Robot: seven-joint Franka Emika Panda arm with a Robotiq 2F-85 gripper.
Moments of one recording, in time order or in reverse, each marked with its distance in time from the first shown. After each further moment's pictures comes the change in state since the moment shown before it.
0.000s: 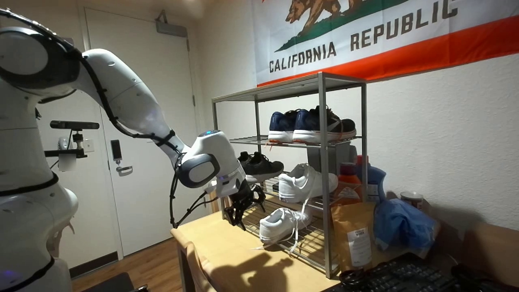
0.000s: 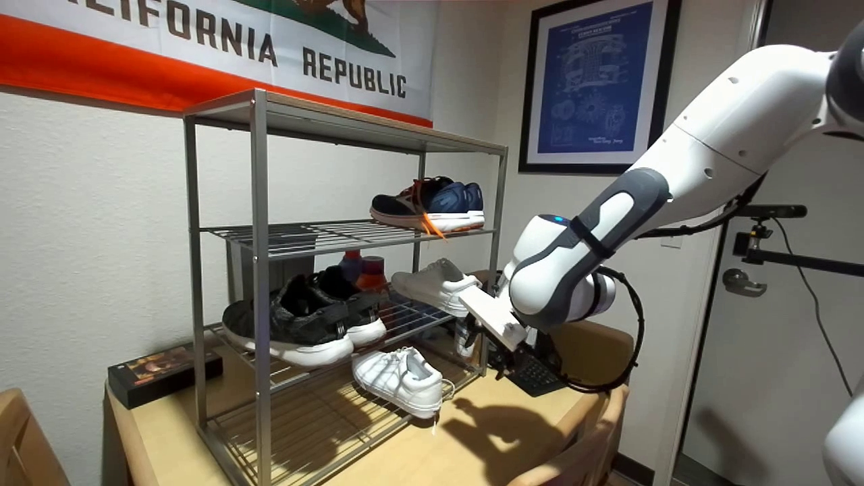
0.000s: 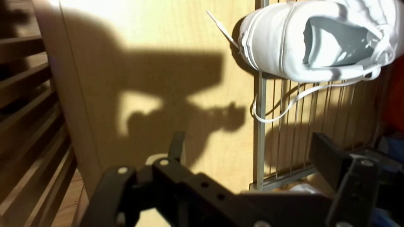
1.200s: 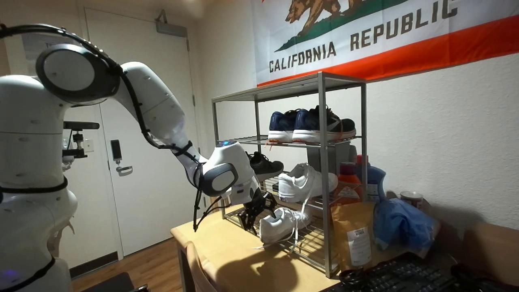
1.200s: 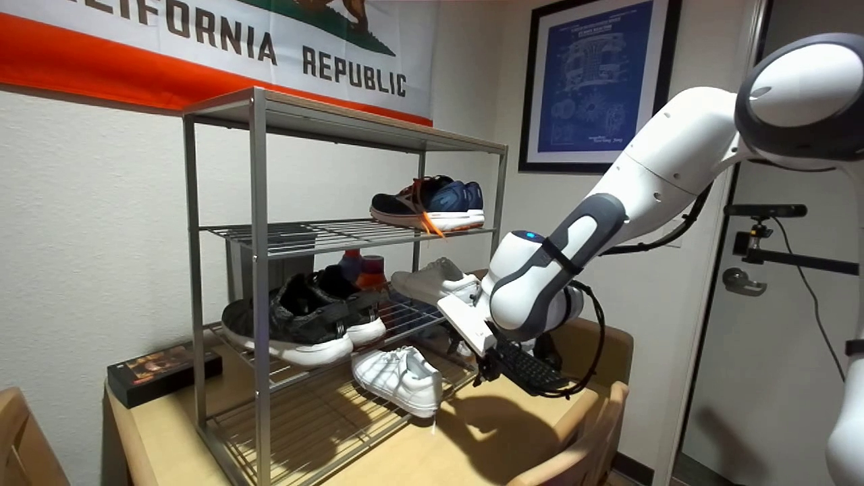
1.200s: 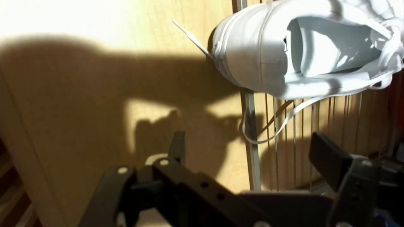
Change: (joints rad) arm 0.031 0.223 -0.041 0.164 -0.139 0.039 0.182
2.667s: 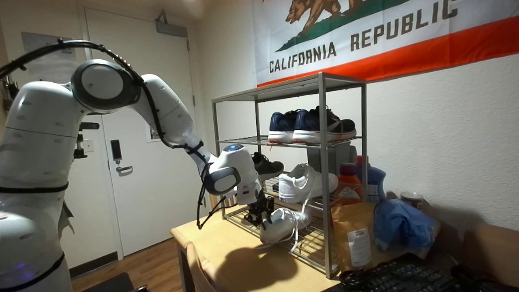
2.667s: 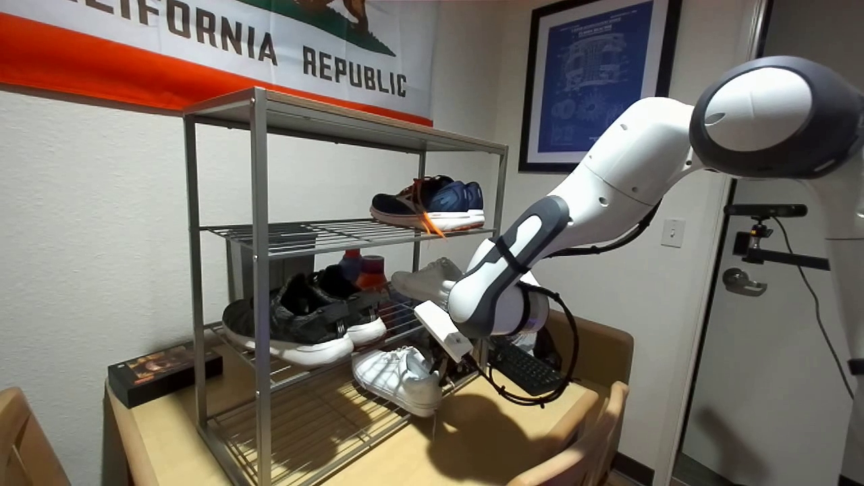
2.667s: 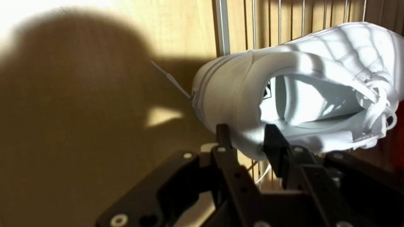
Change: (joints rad) arm 0.410 0.103 -0.312 0.118 0.342 -0.021 -0.254
